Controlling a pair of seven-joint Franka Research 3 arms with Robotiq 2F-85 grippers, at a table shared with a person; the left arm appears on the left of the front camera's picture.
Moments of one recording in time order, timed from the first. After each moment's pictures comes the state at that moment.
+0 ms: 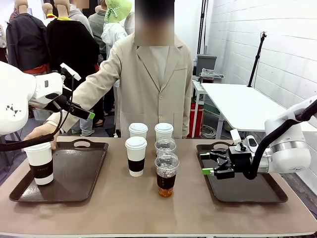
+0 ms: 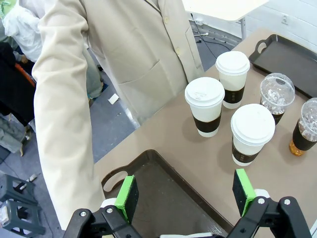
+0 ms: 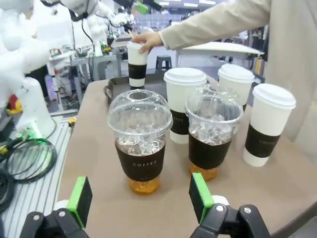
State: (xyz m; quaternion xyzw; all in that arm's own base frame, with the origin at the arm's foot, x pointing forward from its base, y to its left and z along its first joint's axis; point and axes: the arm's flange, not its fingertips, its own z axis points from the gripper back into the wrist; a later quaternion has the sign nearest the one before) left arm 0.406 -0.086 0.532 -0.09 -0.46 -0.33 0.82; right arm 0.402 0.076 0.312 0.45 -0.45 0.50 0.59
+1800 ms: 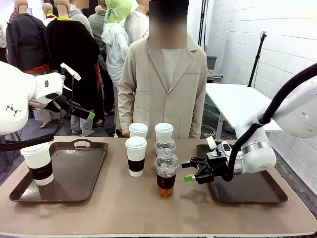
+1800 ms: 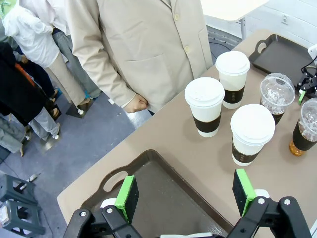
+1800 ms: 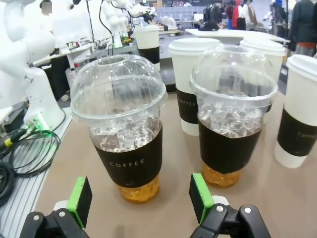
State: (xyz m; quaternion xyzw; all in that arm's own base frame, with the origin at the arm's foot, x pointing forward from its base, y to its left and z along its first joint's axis) left arm 0.406 -0.087 0.532 -0.09 -0.46 -0.33 0.82; right arm 0.450 0.138 0.254 0.49 -0.39 0.52 0.58
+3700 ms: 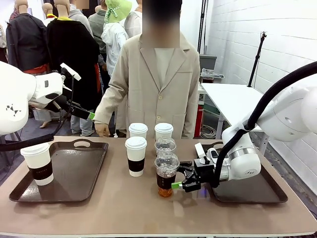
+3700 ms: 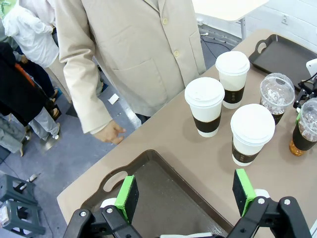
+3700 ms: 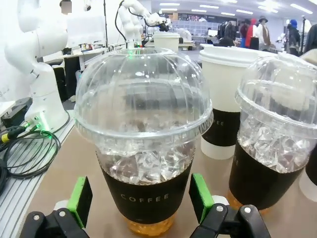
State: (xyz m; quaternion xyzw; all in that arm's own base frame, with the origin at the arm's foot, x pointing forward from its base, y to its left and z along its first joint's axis) left arm 0.406 -0.087 0.532 -0.09 -0.46 -0.33 0.82; right arm 0.439 0.187 0.230 0.50 -0.42 0.54 0.53
